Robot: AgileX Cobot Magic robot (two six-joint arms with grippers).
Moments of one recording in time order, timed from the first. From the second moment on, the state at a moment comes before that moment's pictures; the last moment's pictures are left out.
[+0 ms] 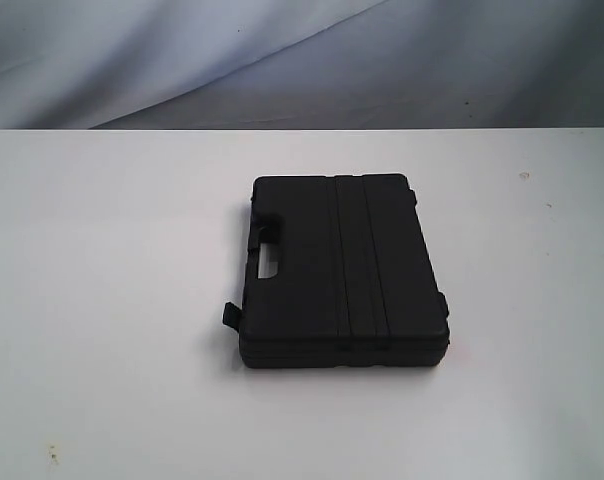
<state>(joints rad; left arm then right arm) 0.01 0.57 -0.86 -0.60 0.75 0.45 0.10 0.00 0.00 -0.04 0.19 -0.10</state>
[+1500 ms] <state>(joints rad) -0.54 1.40 -1.12 0.12 0.59 -0.45 0.10 0.00 0.00 -0.04 0.19 -0.10</state>
